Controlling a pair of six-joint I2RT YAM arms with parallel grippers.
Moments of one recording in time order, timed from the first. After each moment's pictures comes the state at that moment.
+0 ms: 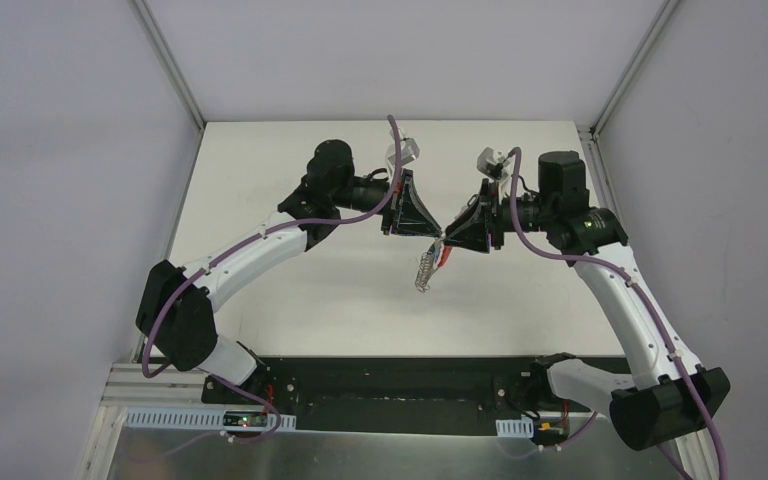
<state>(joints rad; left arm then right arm) -0.67 1.49 1.20 0.30 1.05 -0.51 0.32 1.12 1.18 -0.64 -1.07 -0.19</state>
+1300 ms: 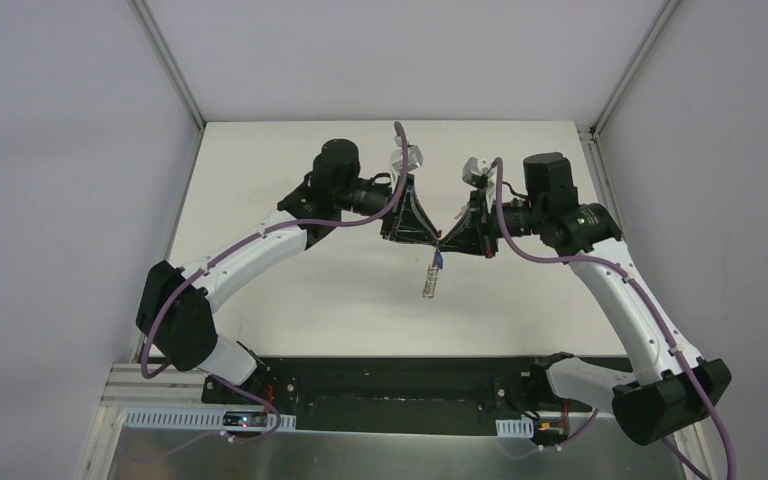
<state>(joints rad) -0.67 1.49 1.21 0.18 1.05 -0.41 0.38 1.14 1.20 -0.73 -1.05 -0.30</state>
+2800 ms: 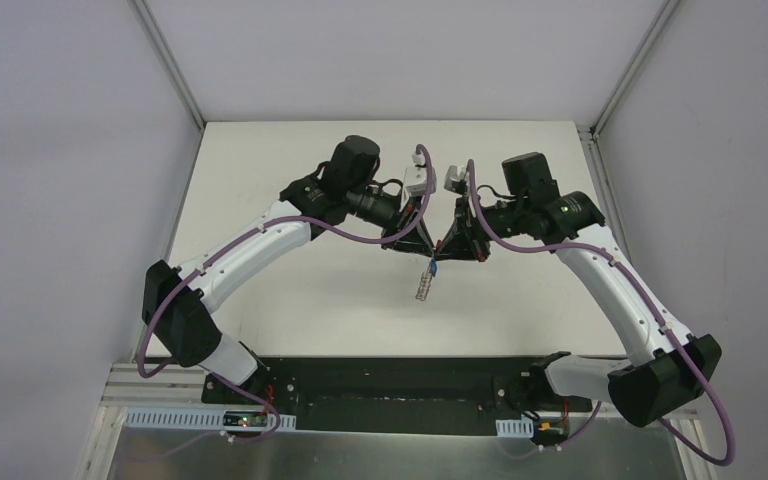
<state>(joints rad) -0.73 1.52 1.41 -0.40 0.98 0.13 0.46 1.24 1.28 -0.91 -0.96 -0.40</state>
